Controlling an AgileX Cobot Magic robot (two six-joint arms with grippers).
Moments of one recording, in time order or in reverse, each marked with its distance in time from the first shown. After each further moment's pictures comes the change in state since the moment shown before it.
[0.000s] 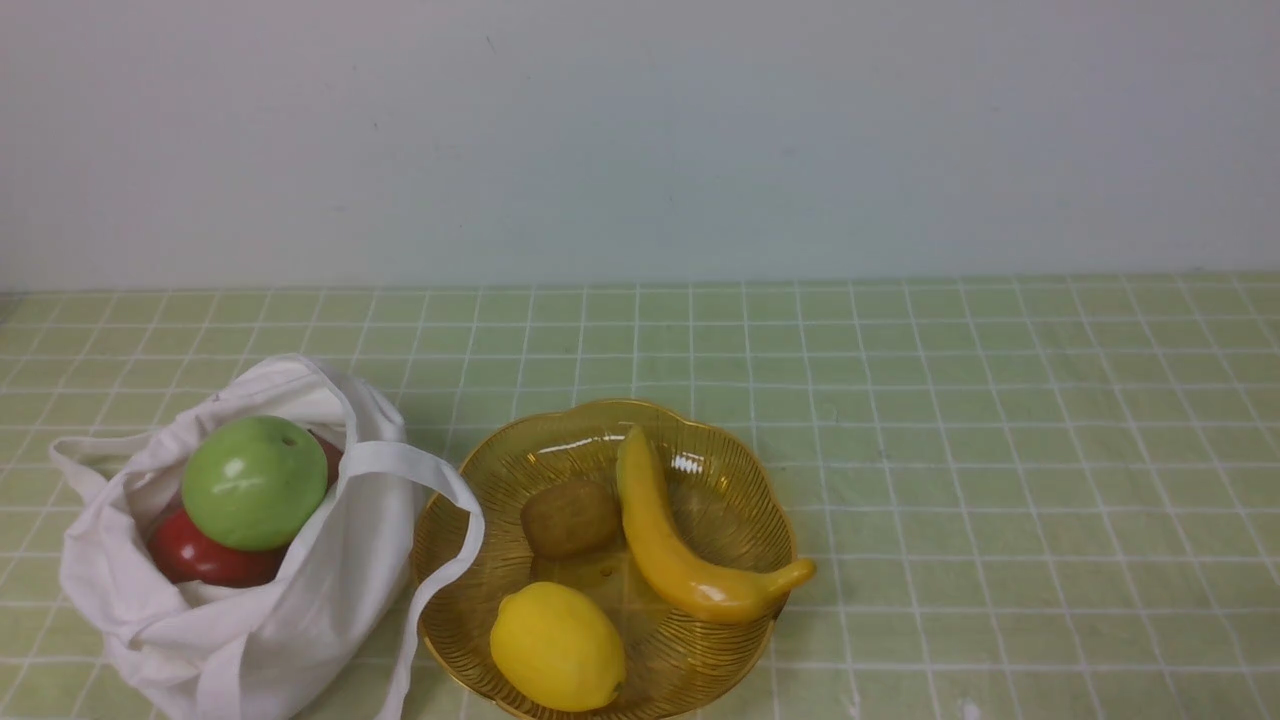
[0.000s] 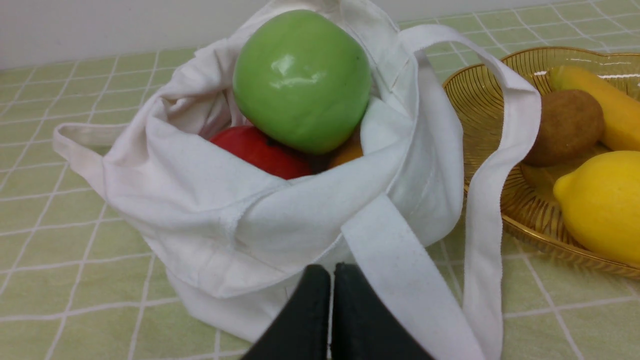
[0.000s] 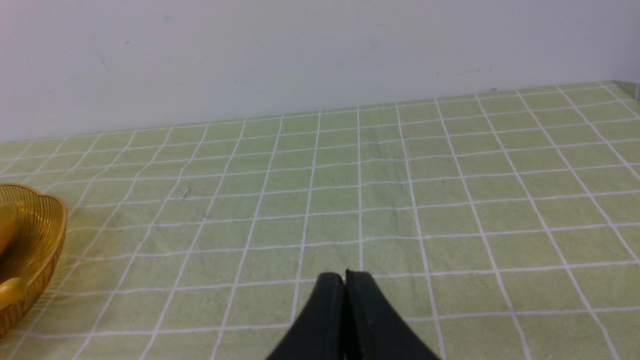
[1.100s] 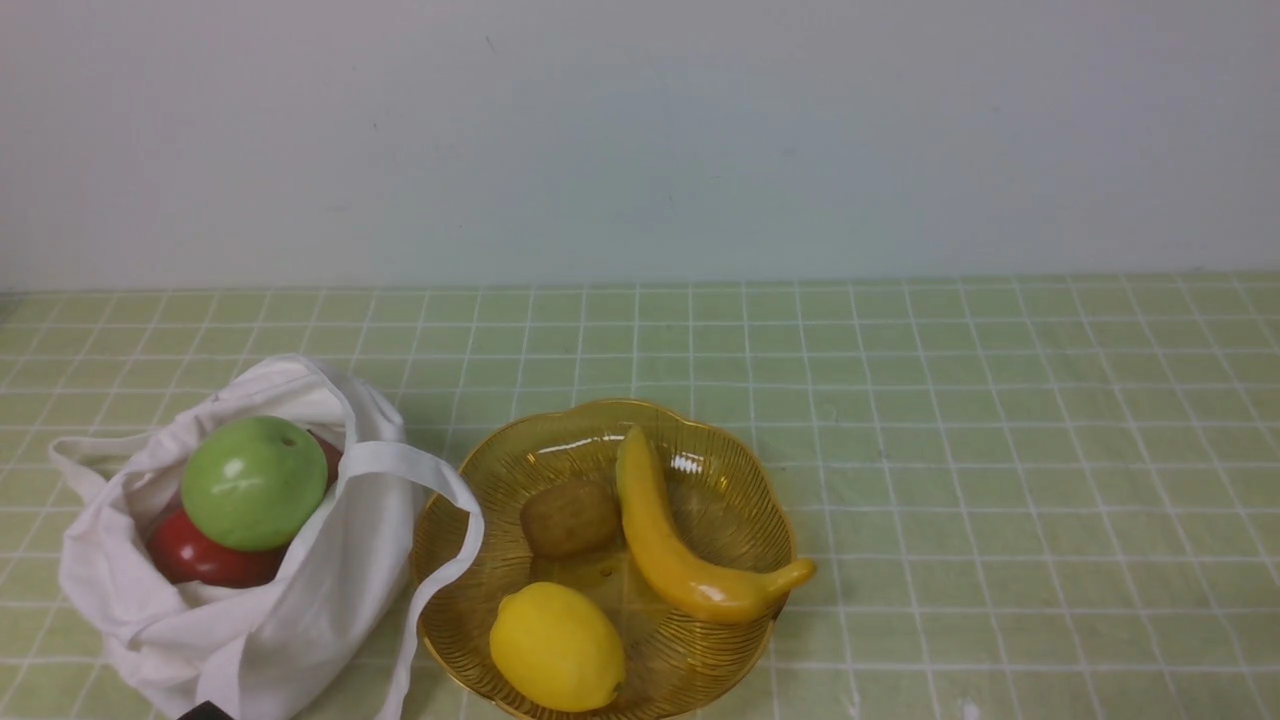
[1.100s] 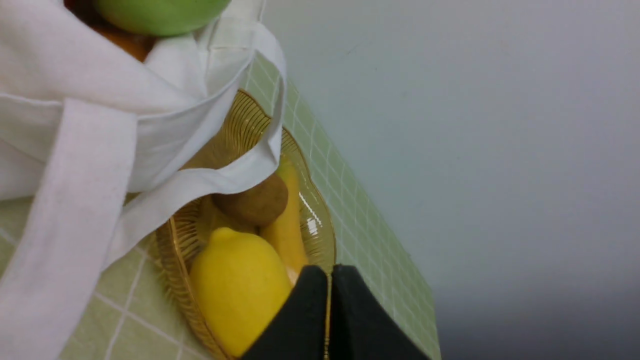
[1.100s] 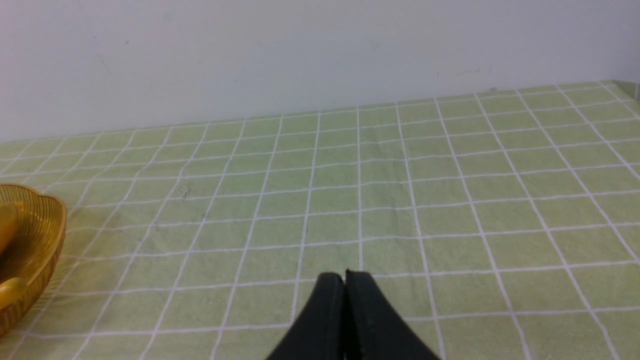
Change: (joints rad) right arm 0.000 0.000 0.000 0.000 0.000 0.000; left arm 0.000 0.000 0.000 -0.873 -0.044 -0.319
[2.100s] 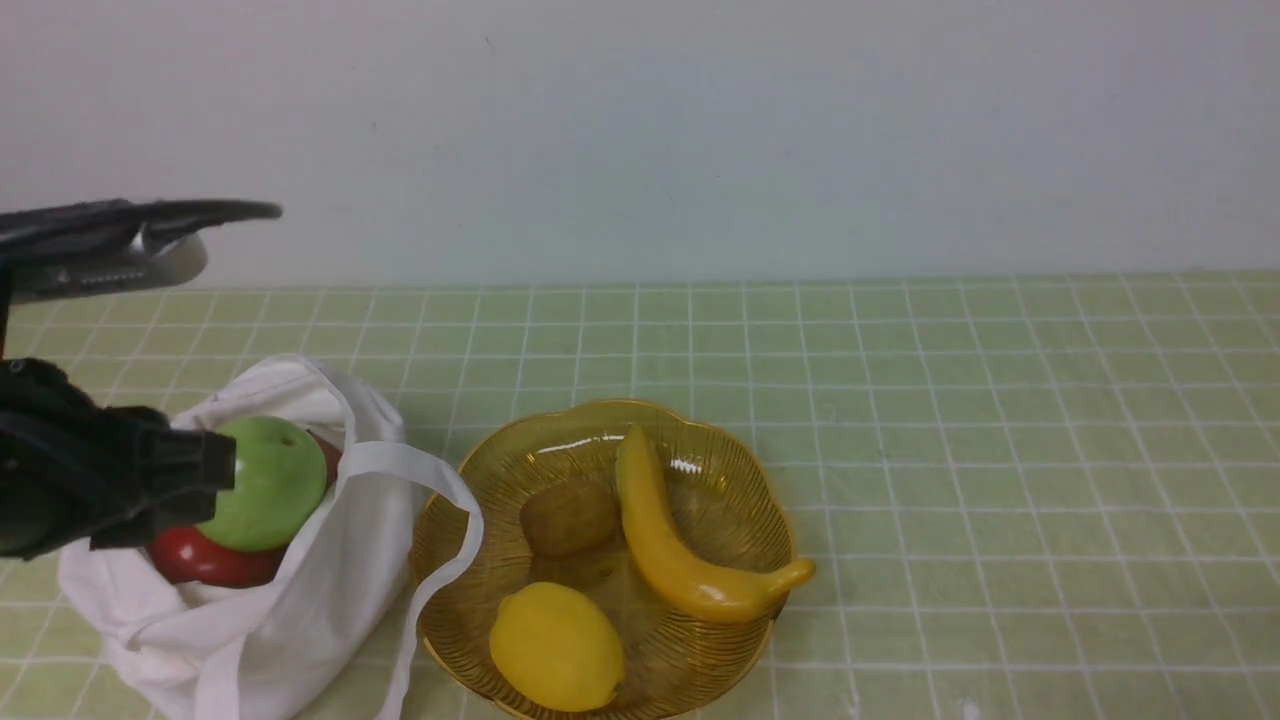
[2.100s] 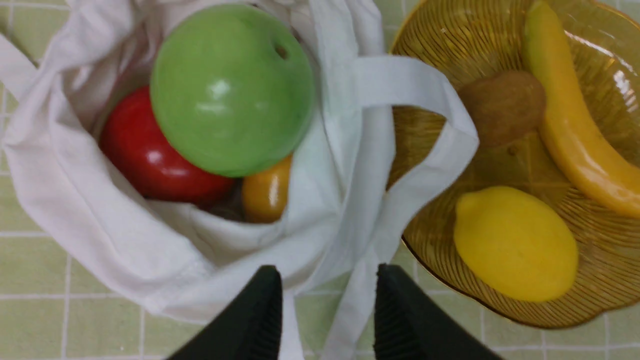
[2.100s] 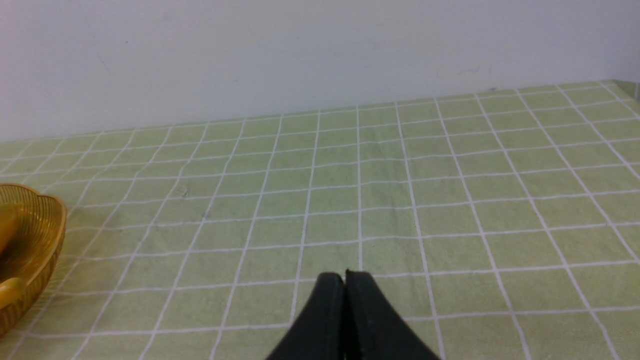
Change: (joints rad) right arm 0.000 0.000 0.000 0.000 0.000 0.000; left arm 0.000 1.090 -0.949 0.797 0.581 0.143
